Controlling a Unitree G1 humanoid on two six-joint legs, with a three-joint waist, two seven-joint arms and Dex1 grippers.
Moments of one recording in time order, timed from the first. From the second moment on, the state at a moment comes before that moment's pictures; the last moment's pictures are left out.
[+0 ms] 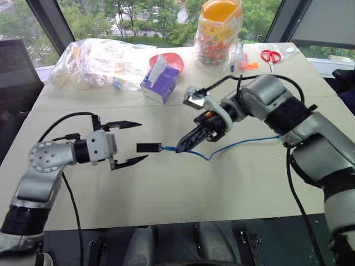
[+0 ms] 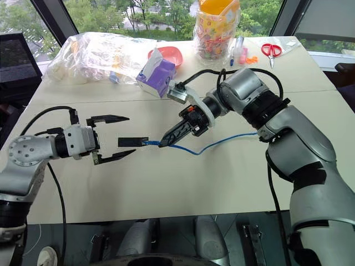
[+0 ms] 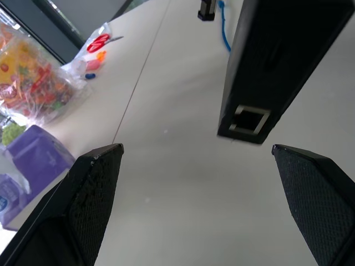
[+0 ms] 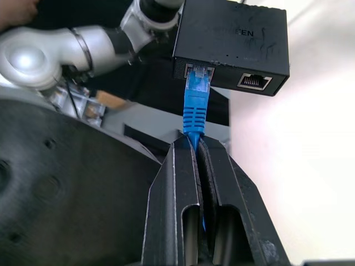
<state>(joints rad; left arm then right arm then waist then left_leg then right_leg) -0.19 0.78 0.05 -0.22 -0.31 -0.12 -1.06 -1.37 -0.60 0.87 0.53 0.93 1.15 1.61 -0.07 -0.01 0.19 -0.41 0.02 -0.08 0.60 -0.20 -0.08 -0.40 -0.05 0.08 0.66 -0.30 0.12</state>
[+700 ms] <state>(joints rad) -0.11 0.77 0.05 -0.40 -0.42 0.04 -1.04 -1.38 -0.61 0.97 0.53 0.94 1.10 1.61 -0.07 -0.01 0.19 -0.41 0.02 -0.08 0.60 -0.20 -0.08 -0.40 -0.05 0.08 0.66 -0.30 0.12</state>
